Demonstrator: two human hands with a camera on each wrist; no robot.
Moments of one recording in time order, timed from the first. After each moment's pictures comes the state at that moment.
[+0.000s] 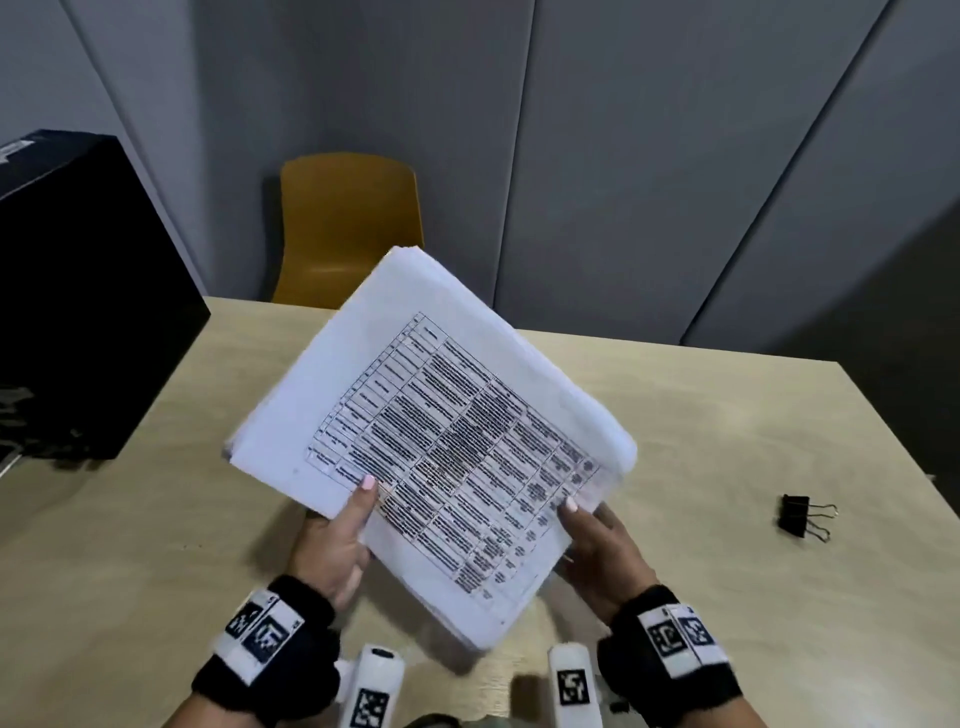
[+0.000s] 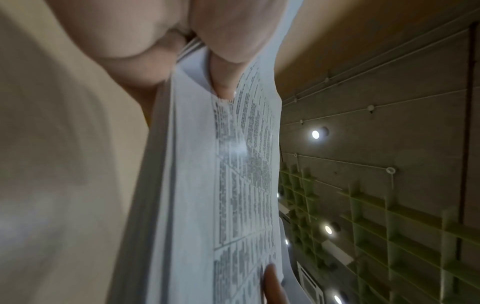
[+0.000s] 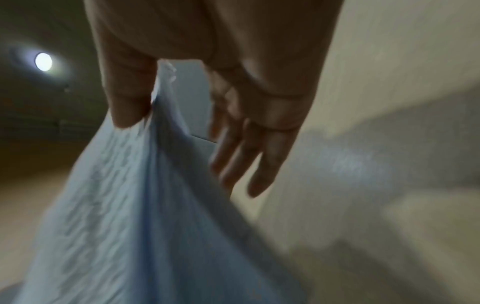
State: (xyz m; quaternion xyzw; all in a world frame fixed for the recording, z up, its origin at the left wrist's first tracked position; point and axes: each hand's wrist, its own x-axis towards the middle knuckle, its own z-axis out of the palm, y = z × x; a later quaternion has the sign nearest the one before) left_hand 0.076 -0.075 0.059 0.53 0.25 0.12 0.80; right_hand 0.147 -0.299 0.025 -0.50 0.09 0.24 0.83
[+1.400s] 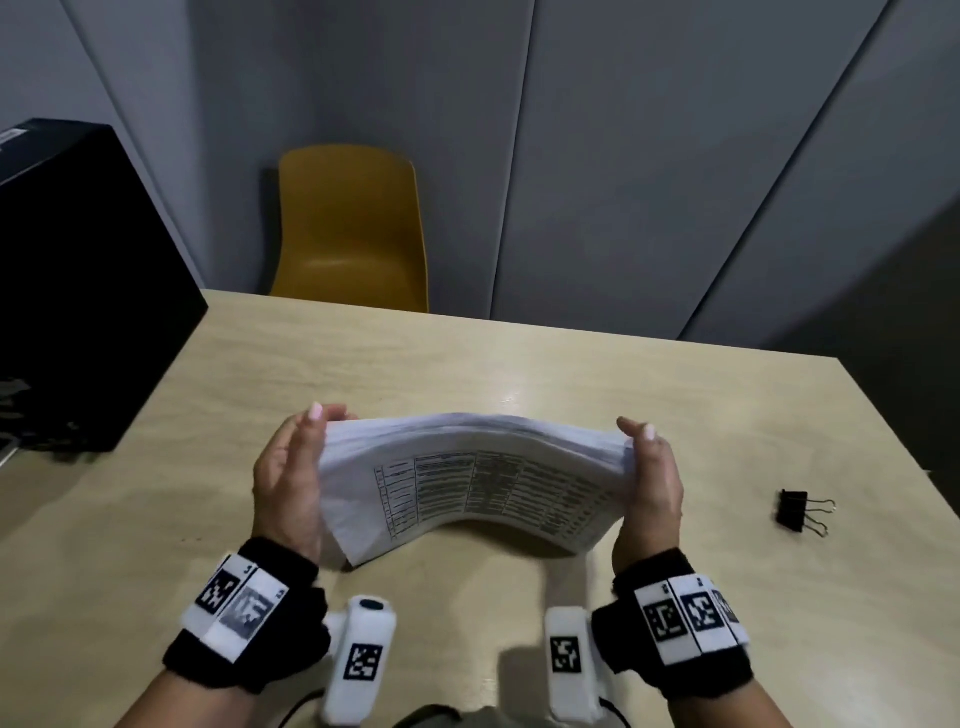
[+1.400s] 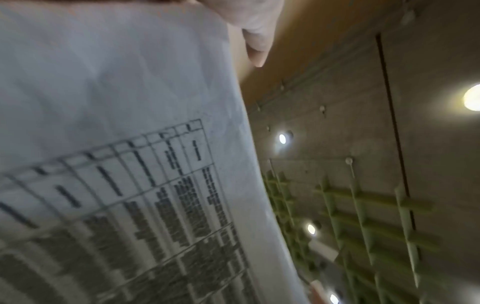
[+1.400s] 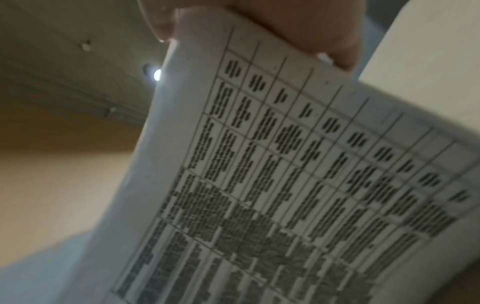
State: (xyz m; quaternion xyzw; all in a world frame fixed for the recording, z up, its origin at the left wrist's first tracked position) left_hand 0.086 -0.050 0.092 0.60 0.19 0.27 0.73; right_hand 0.159 -0.295 0.083 -0.64 0.05 -0.10 0.76
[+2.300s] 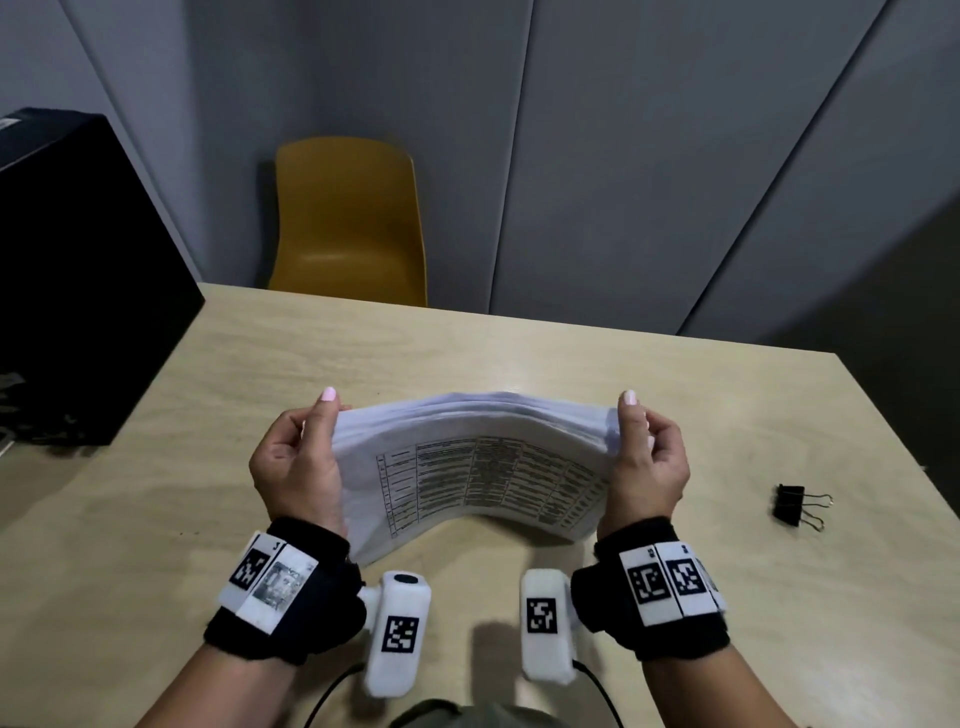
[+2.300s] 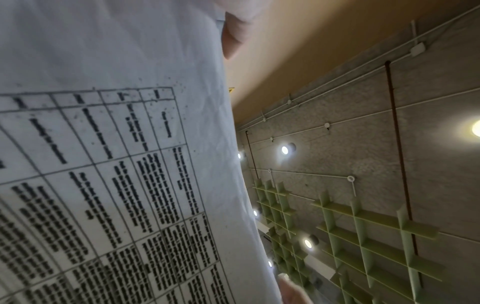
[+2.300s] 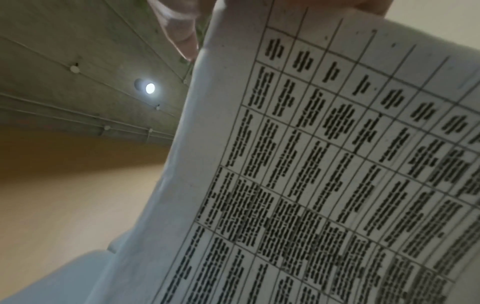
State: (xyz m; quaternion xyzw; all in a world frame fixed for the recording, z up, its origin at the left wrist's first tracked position) left_hand 0.105 -0.068 0.094 0.52 0.31 0.40 0.69; right_hand 0.171 -0.280 0.094 -0.62 0.13 -0.17 0.75
